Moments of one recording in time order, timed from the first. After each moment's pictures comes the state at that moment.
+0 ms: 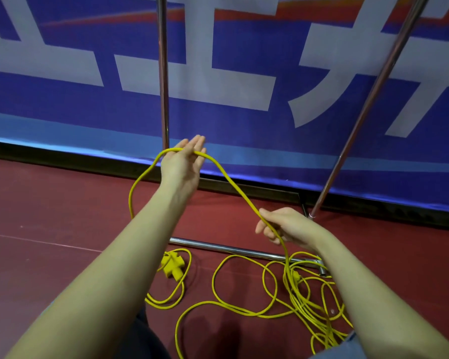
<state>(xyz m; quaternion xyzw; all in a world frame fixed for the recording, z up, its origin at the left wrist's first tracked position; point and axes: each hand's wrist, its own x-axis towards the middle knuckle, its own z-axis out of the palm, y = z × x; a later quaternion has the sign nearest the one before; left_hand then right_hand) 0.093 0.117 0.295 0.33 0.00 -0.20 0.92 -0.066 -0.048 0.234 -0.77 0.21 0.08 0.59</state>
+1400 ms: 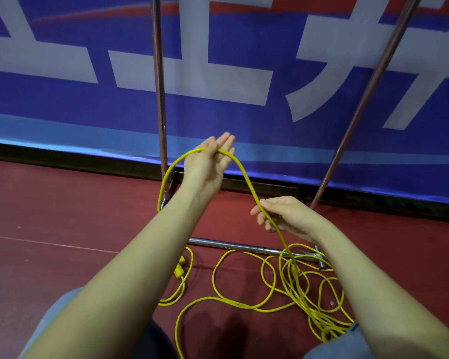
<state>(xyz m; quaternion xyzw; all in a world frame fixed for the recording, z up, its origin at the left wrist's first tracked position) 0.062 0.090 0.301 0.31 -0.03 -0.27 0.91 -0.067 -0.043 0.247 -0.74 0.18 0.05 0.64</state>
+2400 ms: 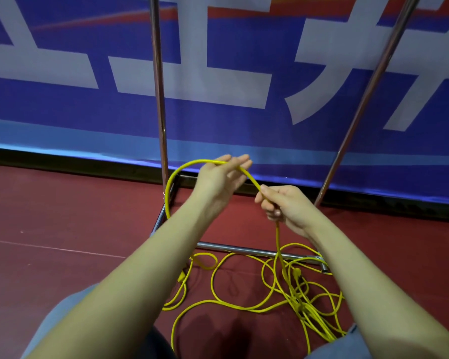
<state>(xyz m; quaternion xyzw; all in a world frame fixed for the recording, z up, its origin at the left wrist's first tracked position) 0.039 0.086 0.294 0.40 -0.07 -0.32 0.85 -0.055 -0.037 0.259 -0.70 0.15 -0.07 0.69</state>
